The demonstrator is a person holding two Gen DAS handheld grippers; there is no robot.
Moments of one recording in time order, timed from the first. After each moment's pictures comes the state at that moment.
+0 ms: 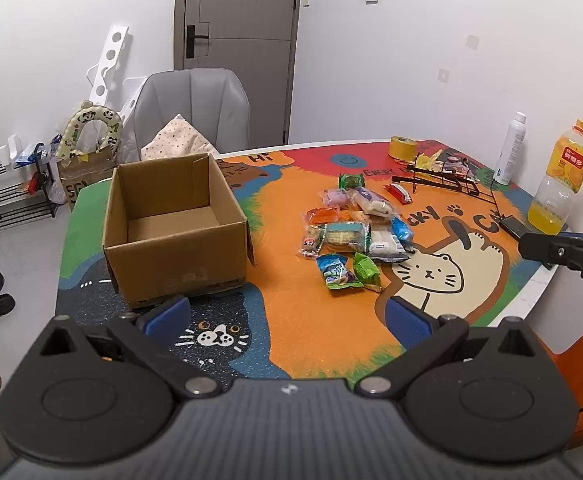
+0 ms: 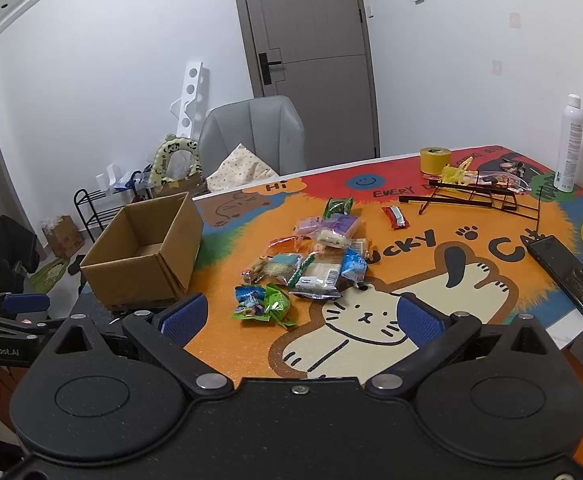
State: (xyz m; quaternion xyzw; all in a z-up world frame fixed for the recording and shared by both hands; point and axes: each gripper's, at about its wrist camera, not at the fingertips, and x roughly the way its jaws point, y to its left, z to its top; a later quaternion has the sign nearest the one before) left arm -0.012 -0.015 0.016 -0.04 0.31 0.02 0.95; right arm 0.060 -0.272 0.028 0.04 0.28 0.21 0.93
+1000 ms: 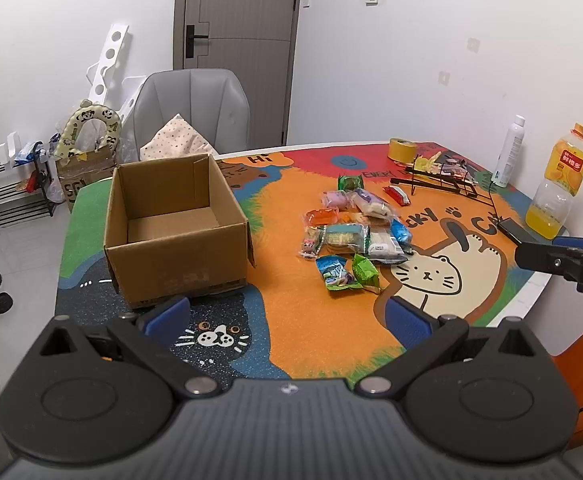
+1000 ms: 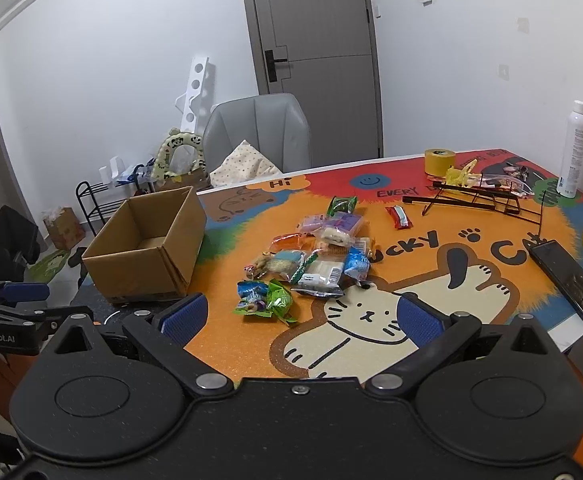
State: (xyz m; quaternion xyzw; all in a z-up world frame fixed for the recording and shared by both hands) left arm -0.012 -0.012 0.018 -0.04 0.31 0.02 0.95; right arm 0.057 -0.268 0.026 0.02 0.28 0.22 0.93
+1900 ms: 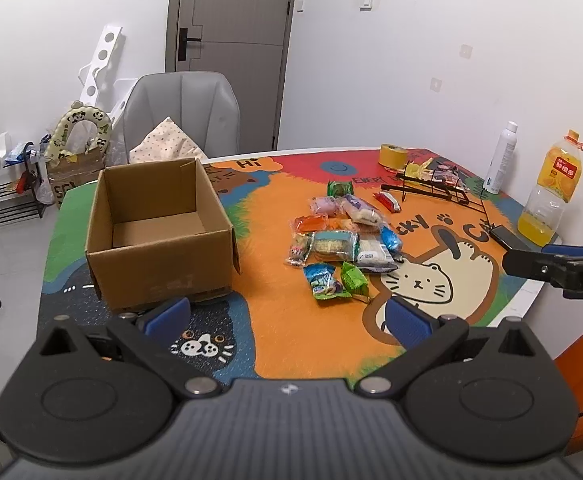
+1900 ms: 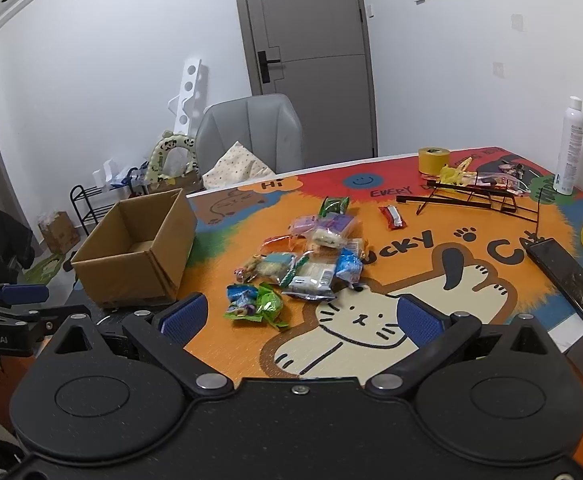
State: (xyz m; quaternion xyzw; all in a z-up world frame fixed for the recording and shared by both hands) left arm -0.002 -0.016 0.013 -0.05 0.30 0.00 0.95; right arm 0.069 -0.272 0.019 0.03 0.28 0.21 0.94
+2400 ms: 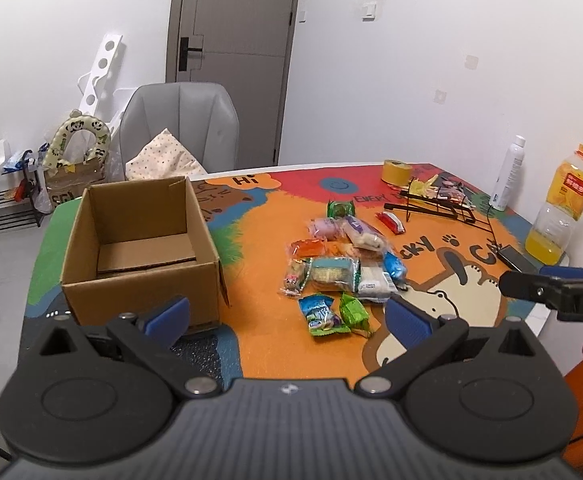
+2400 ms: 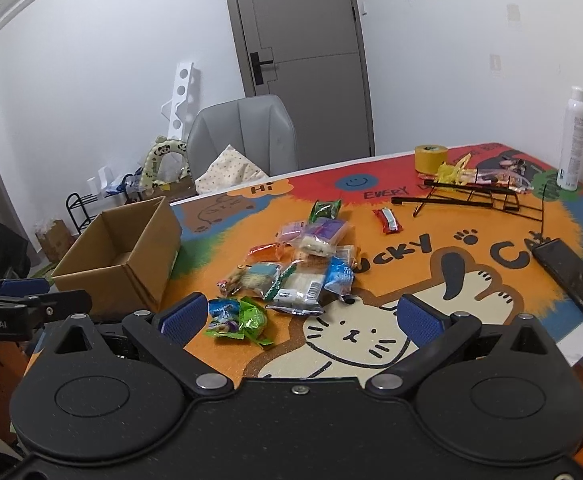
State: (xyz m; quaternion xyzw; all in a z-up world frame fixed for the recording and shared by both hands) left arm 0.037 -0.021 0.008 -0.06 0.29 0.01 0.96; right arm 0.104 -0.277 0.004 0.04 0.28 0.21 0.94
